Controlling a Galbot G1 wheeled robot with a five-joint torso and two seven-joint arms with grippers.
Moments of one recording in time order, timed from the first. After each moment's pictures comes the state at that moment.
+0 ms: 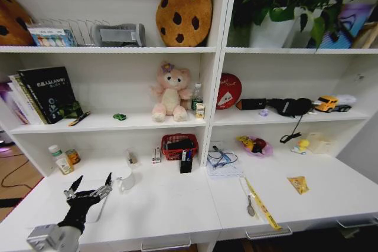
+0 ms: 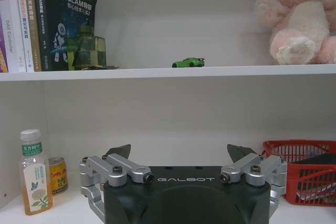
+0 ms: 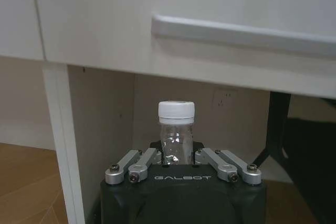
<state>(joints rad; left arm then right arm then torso) 1.95 -1.25 -0.88 -2.48 -0.45 0.17 -0.18 -1.84 1.15 0.48 1.27 0.28 0.66 -0.10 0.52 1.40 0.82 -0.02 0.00</state>
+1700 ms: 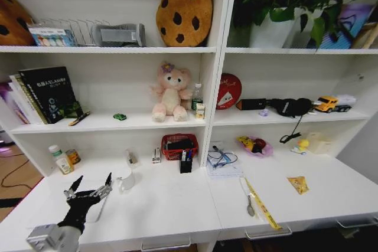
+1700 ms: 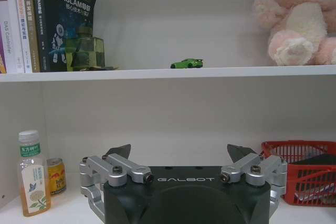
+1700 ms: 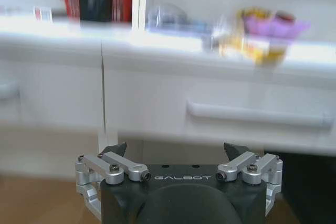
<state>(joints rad) 1.95 -1.25 -0.88 -2.48 -0.45 0.17 -0.18 -2.26 1.15 0.48 1.82 0.18 0.63 0.17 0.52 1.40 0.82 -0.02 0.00</state>
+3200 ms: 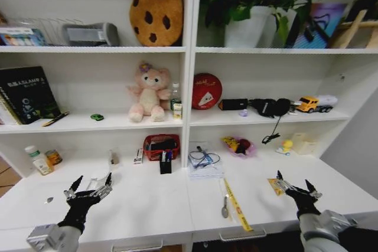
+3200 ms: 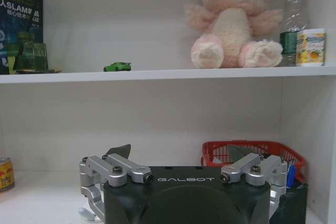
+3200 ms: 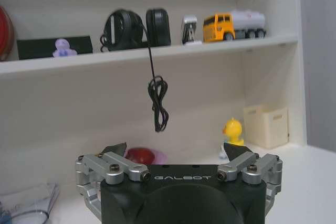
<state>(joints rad) 1.95 -1.25 -0.88 -2.48 -0.45 0.17 -0.18 -1.82 1.03 0.80 2.24 0.73 -0.01 0.44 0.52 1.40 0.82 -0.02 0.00</state>
